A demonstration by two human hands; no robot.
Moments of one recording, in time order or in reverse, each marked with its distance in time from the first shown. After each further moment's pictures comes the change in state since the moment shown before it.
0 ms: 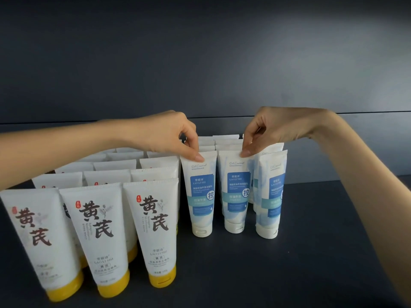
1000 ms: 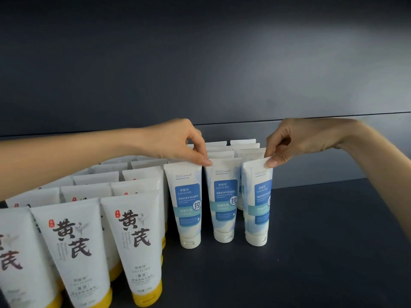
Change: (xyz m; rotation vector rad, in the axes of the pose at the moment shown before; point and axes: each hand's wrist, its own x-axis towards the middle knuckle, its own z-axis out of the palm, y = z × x) left_hand 0.030 0.013 0.011 -0.134 -0.016 0.084; right_hand -0.042 0.044 -0.016 0.003 -0.012 0.028
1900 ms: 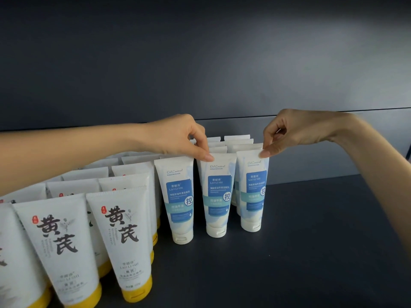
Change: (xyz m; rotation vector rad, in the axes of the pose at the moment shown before) left_hand 0.014 0.007 0.010 0.005 0.004 -0.018; right_hand 0.001 0.011 -0.006 -0.063 0.098 0.057
